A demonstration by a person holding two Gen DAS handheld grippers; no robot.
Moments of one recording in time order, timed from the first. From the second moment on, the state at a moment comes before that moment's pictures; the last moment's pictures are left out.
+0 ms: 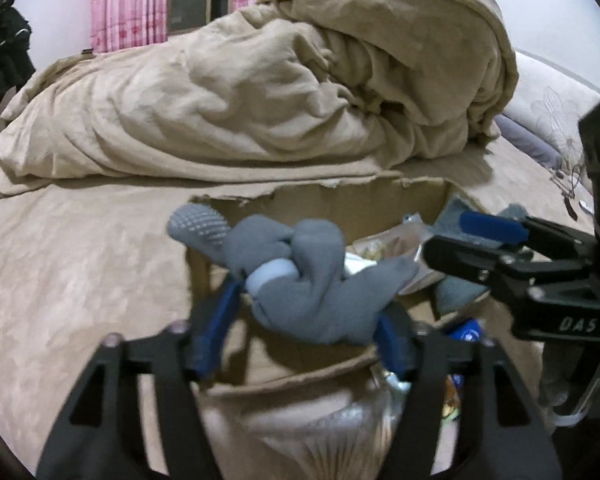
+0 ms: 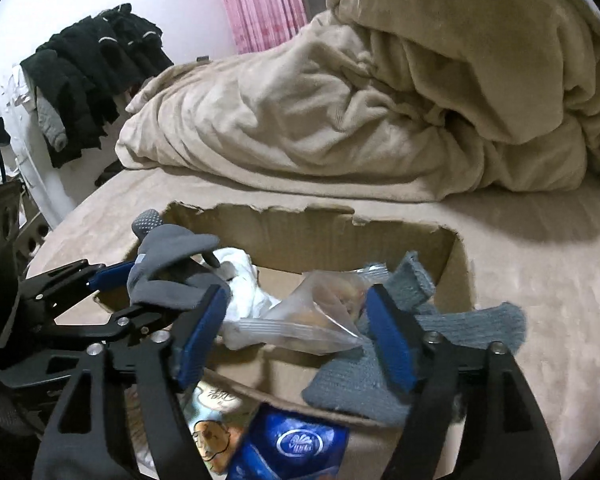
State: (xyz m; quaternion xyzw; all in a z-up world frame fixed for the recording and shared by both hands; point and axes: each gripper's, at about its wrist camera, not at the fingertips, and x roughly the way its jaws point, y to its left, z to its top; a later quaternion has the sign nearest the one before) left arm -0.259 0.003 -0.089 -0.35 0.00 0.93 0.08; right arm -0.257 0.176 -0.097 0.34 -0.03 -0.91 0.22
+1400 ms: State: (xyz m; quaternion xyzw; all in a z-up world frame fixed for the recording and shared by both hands) left arm -0.097 0.008 -0.037 -0.34 -0.05 0.94 0.05; right arm -0.121 0.197 -0.035 0.31 -0.02 -0.92 0.22
